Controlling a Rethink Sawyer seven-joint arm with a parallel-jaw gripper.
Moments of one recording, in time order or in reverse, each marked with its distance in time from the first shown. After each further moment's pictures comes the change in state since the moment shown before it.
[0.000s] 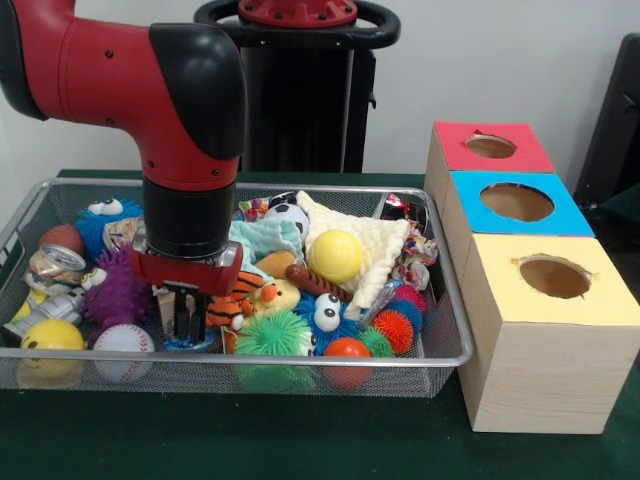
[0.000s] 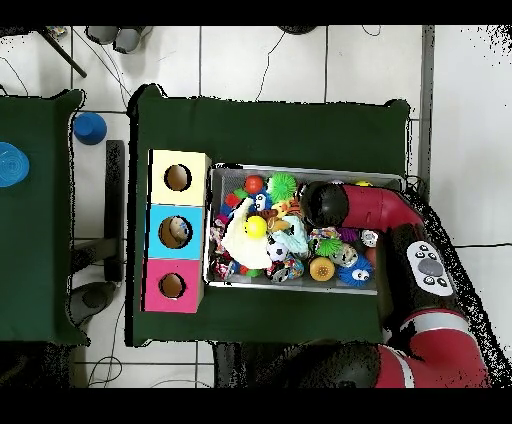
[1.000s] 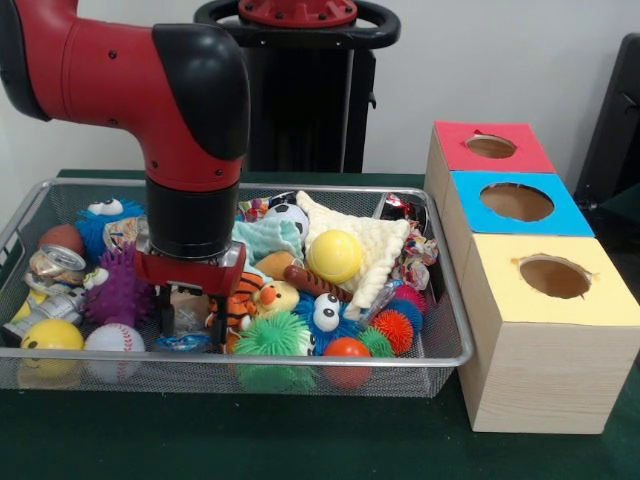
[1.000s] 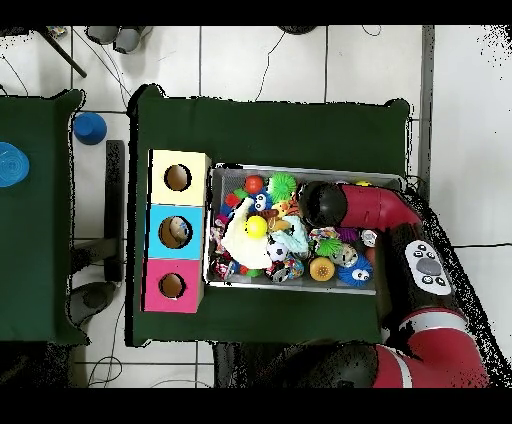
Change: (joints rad) arm 0.004 0.000 0.001 0.000 0.000 0.000 0.000
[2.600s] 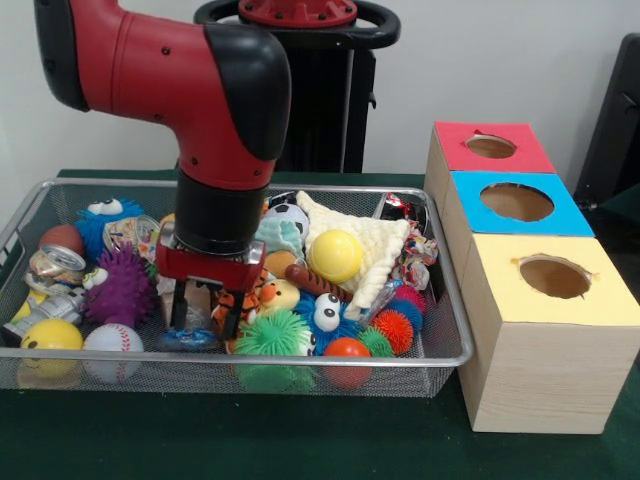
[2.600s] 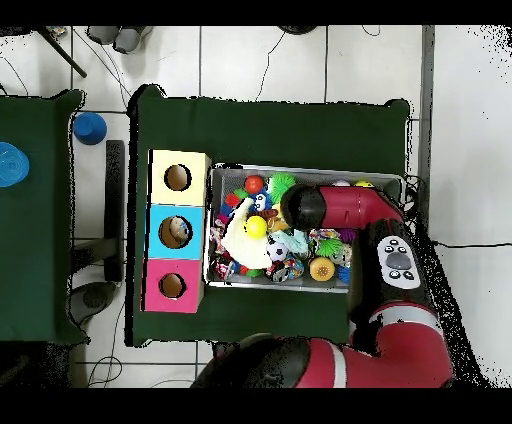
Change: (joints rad) arm 0.130 0.008 -0.127 -0.013 0.005 -0.027 0.000
